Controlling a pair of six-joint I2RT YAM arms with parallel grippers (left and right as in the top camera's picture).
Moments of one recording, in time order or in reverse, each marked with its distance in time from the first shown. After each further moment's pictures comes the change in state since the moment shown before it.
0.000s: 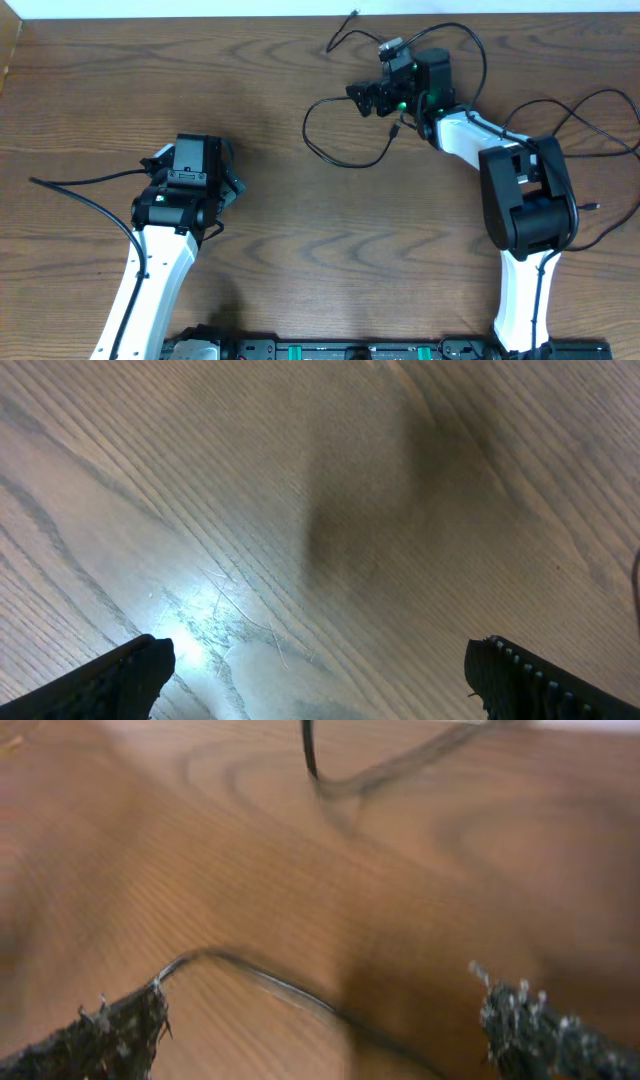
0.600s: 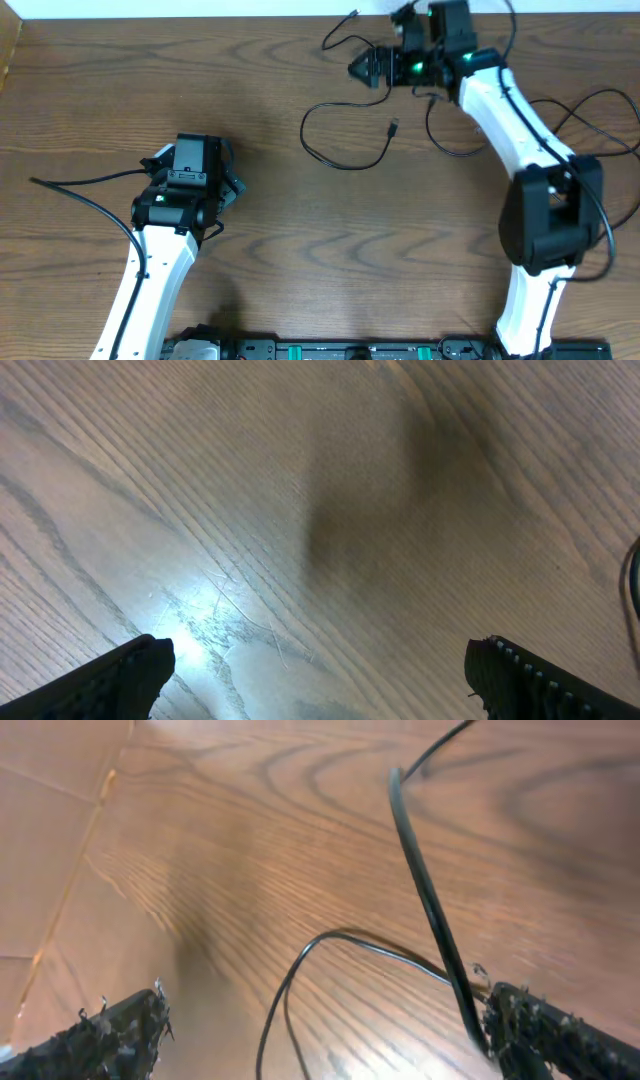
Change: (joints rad) left arm 0.000 0.000 0.000 0.000 0.000 0.000; right arm -0.024 -0.140 0.385 -0.747 -0.094 0.135
